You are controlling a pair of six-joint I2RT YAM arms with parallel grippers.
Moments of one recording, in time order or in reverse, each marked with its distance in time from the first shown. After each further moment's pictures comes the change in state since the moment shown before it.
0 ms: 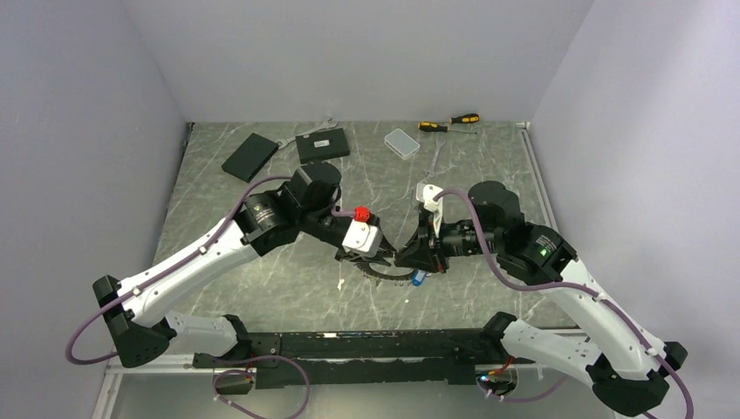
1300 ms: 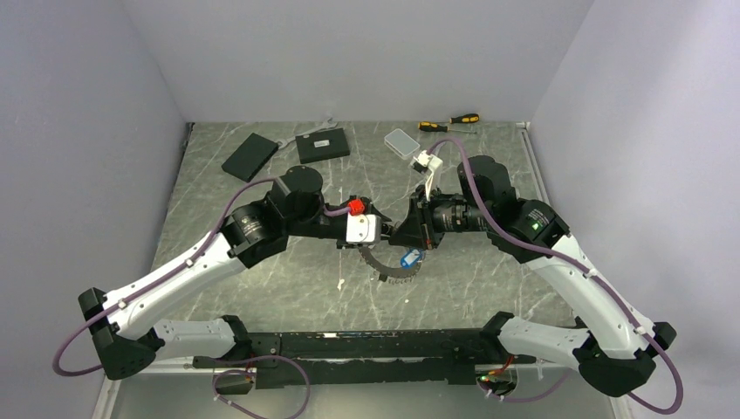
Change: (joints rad) left arm 0.004 -0.093 -0.116 0.233 -0.325 -0.098; right arm -0.024 0.160 0.196 -0.097 0.134 0.344
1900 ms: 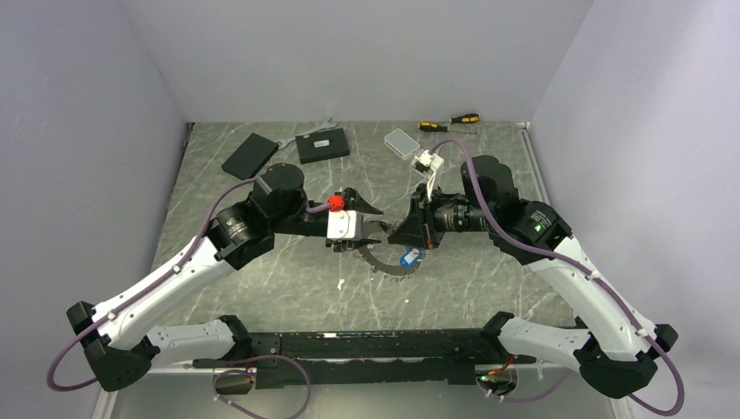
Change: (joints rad) left arm 0.078 -0.071 -0.031 0.018 0.109 -0.019; right arm 0.000 -0.010 -0.008 0.030 -0.018 -0.022
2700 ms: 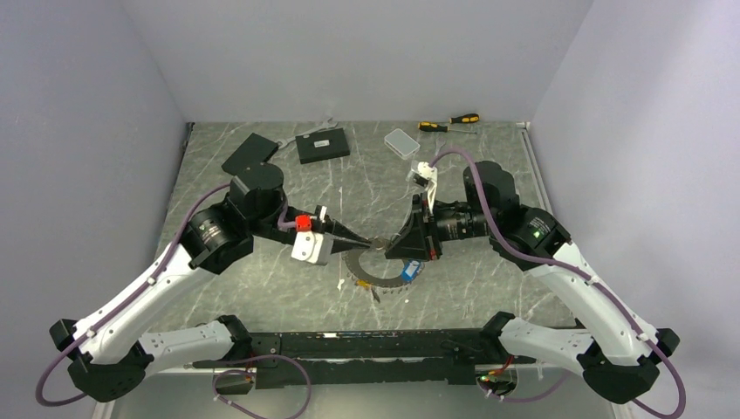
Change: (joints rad) left arm 0.022 -0.060 0.068 -0.170 0.246 0.169; right arm 0.001 -0.040 -0.068 0.088 -0.220 -0.062
